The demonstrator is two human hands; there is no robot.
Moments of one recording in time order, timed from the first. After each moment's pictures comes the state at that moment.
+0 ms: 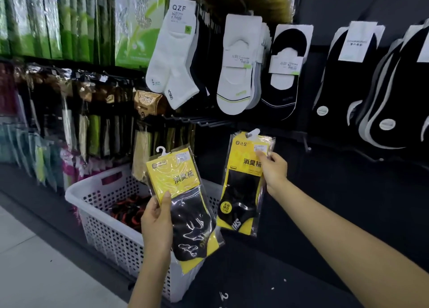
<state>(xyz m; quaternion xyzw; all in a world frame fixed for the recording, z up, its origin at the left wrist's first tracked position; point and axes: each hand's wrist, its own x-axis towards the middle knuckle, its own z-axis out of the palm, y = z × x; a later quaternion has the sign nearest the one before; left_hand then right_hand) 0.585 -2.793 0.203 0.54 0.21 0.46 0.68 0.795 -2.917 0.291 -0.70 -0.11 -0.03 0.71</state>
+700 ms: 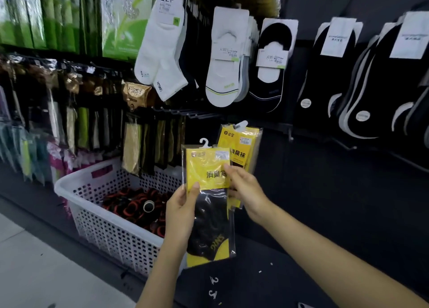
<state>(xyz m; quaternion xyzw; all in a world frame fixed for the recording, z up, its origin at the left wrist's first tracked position) 0.600 -2.838 0.212 0.61 0.13 0.37 0.68 0.700 -2.943 0.265 -0.68 -0.25 0.17 0.67</state>
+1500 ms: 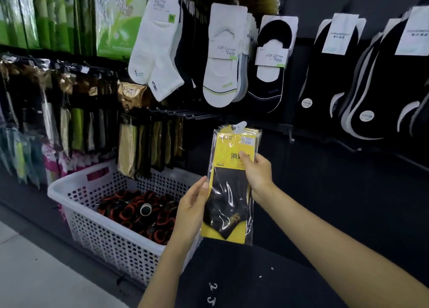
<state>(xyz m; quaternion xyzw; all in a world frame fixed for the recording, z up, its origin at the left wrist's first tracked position) 0.632 -2.838 0.209 0.64 0.09 0.31 0.70 0.753 -2.929 0.283 -0.68 -0.14 0.02 0.72</state>
